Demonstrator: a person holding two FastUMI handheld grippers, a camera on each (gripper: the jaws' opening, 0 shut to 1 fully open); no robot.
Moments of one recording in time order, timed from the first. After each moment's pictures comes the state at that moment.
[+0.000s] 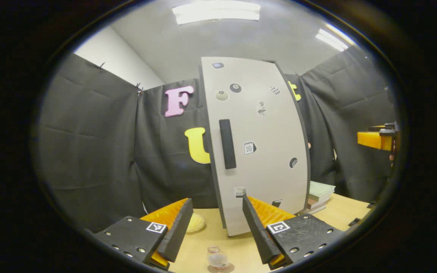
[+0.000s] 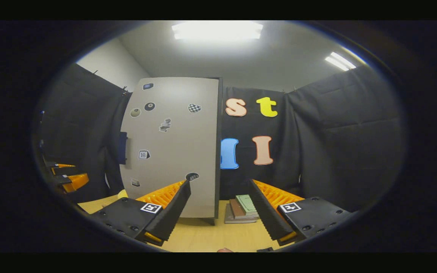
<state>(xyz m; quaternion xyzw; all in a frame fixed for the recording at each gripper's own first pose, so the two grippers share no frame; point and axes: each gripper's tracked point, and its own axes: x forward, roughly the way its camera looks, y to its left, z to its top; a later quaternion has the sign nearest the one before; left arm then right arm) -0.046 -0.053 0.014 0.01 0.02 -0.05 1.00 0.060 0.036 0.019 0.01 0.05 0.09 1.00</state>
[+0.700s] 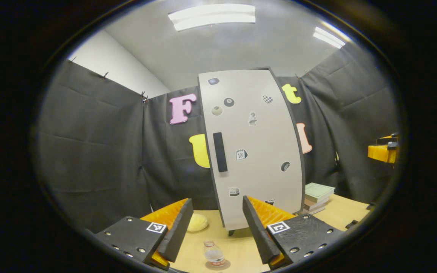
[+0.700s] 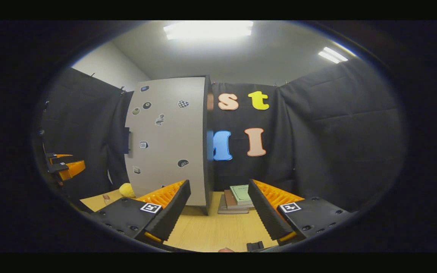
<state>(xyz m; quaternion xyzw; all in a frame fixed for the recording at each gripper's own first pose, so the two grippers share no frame) -0.093 -0.068 0.032 0.01 0.01 -0.03 1.00 0.005 -0.010 0.002 0.04 0.07 0.09 0.99</state>
